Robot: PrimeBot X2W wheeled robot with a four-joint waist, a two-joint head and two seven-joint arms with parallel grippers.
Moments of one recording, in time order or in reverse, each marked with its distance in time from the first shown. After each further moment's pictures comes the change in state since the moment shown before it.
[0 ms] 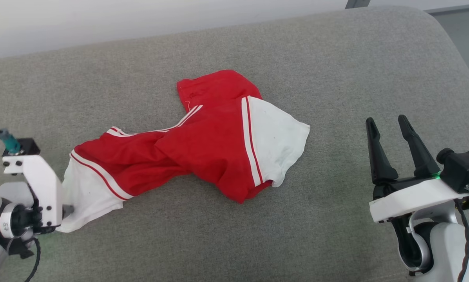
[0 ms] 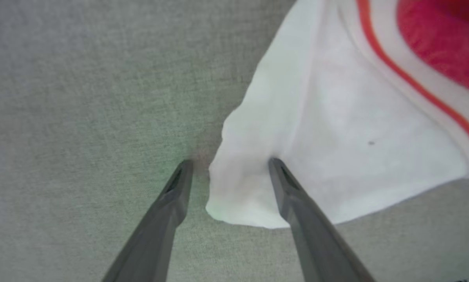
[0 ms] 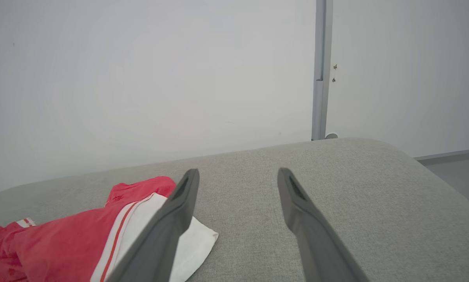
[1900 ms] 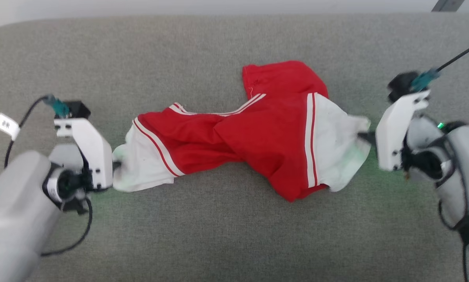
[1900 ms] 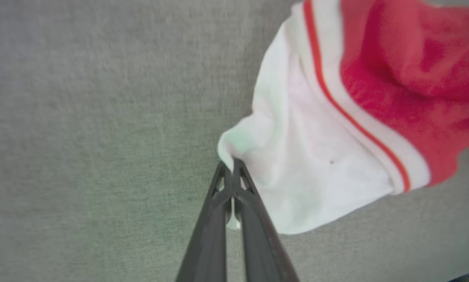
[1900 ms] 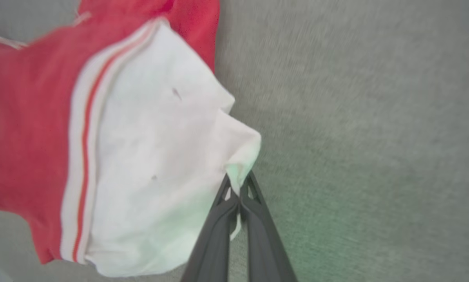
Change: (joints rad) left arm -0.171 -0.247 -0.012 0.229 -0.019 -0.179 -0.139; right arm -0.546 -0.323 0.455 0.562 0.455 0.000 0.778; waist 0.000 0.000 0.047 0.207
